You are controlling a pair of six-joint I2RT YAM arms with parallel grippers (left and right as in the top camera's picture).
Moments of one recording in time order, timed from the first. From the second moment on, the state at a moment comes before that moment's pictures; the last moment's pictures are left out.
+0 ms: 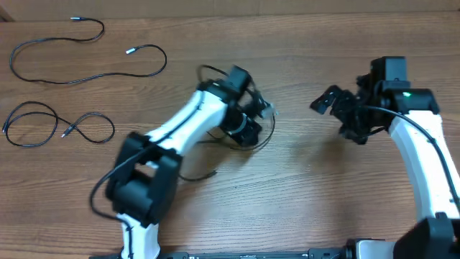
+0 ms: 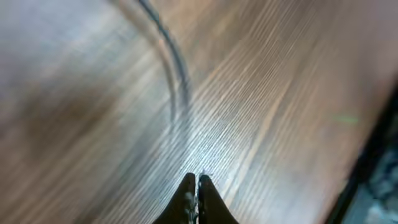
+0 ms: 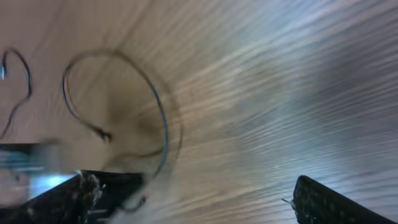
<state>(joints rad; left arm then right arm) -0.51 2.01 1.49 -0.89 0.54 0.22 -0.03 1.52 1.24 -0.99 -0.40 0.55</state>
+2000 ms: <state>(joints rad) -0.30 1.95 1.49 -0.91 0.29 -0.29 0.51 2.03 1.35 -0.85 -0.08 0.83</state>
